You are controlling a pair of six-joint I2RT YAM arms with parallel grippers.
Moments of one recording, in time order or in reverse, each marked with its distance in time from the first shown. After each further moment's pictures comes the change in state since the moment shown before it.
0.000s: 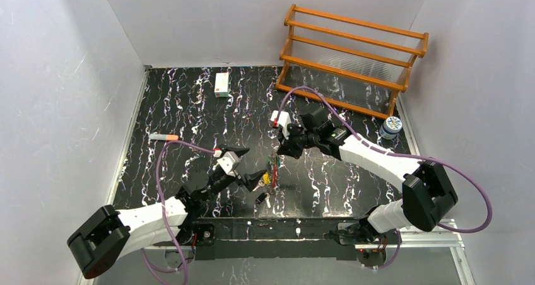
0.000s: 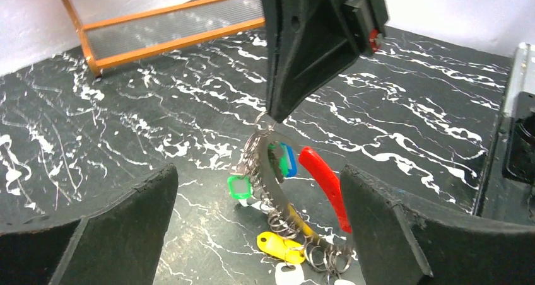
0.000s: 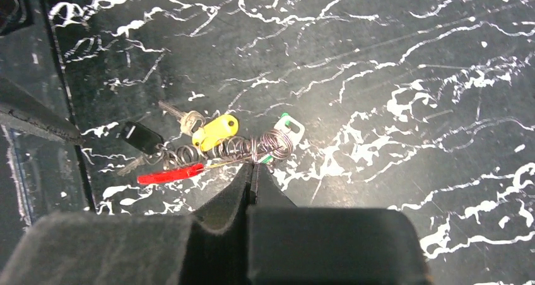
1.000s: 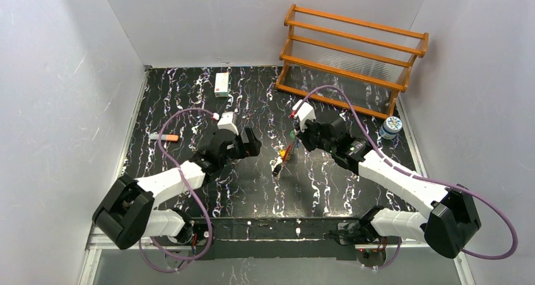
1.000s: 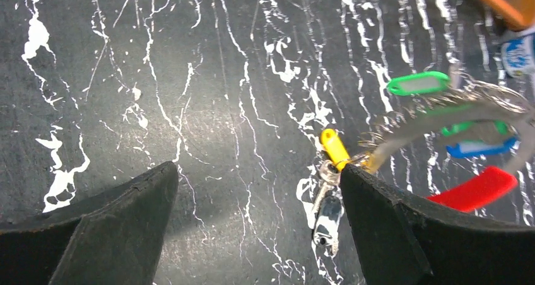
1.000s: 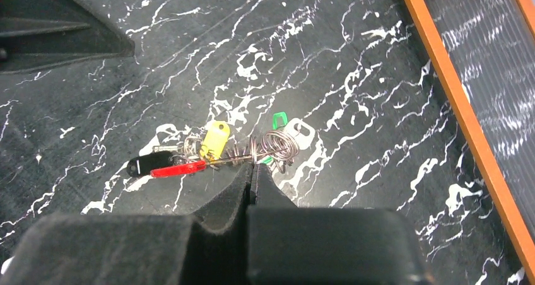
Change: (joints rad) left arm 0.184 0.322 0.424 -0.657 -0.268 -0.608; right arm -0.002 -0.232 -0.120 0.084 0.502 0.101
